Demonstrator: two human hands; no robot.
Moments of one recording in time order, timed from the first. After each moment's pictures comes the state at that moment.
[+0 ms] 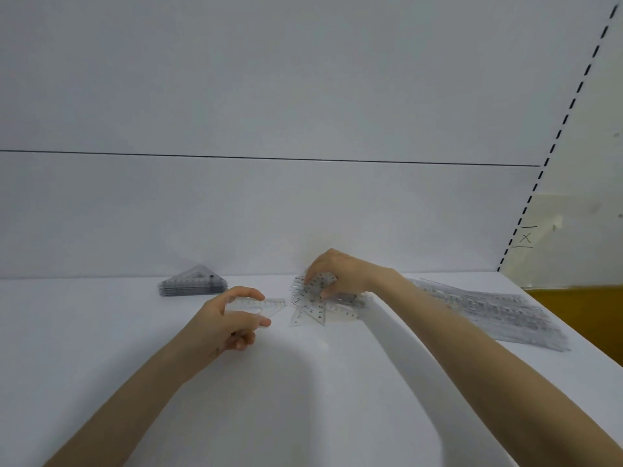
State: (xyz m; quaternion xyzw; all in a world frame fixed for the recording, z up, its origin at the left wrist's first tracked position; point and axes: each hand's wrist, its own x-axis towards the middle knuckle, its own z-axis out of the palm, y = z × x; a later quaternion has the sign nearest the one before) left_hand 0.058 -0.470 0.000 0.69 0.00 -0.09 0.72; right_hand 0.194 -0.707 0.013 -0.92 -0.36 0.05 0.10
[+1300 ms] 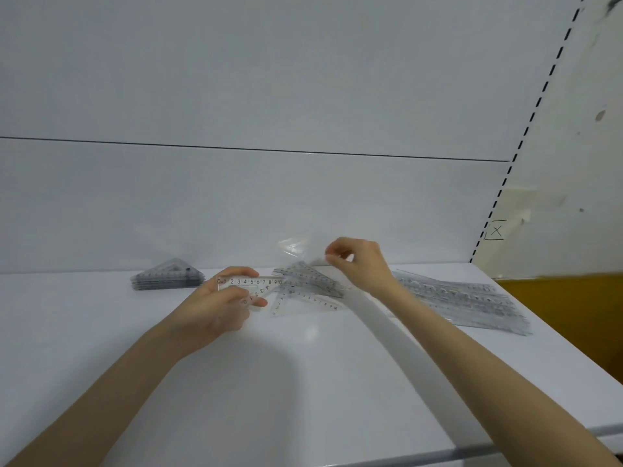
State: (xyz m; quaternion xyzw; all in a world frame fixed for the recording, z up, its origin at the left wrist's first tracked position) left_hand 0.077 -0.486 0.000 0.62 -0.01 -0.15 0.77; right_hand 0.143 -0.746 0.016 -0.90 -0.16 -0.17 0.37
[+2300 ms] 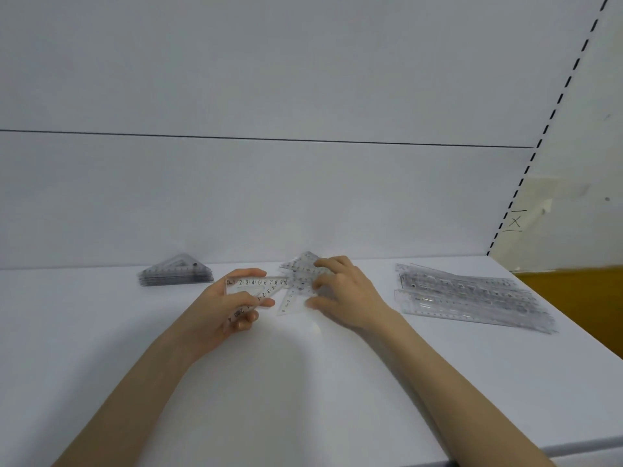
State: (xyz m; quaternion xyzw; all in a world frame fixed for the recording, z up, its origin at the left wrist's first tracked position) left_hand 0.077 -0.487 -0.006 0.63 0.02 -0.13 0.77; right_hand 0.131 -0.716 -0.030 -0.95 -0.24 -0.13 0.17
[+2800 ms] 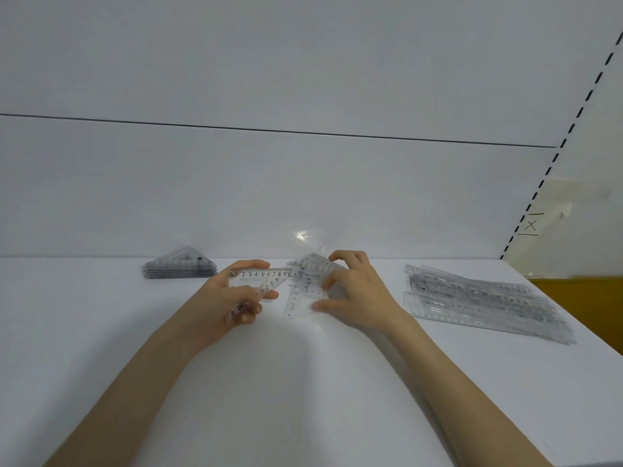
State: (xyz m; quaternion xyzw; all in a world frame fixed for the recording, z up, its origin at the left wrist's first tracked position) left_hand 0.082 -0.486 -0.005 0.62 0.01 -0.12 0.78; right_hand 0.133 -0.719 -0.031 -0.95 -0.21 -0.12 0.21
